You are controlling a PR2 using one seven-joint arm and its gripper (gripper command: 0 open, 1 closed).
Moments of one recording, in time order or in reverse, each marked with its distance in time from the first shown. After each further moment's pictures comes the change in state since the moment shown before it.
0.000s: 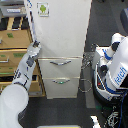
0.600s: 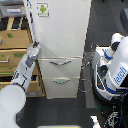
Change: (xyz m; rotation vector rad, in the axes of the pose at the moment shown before) arm -0.003 0.003 -0.001 -0.004 0.002 -0.004
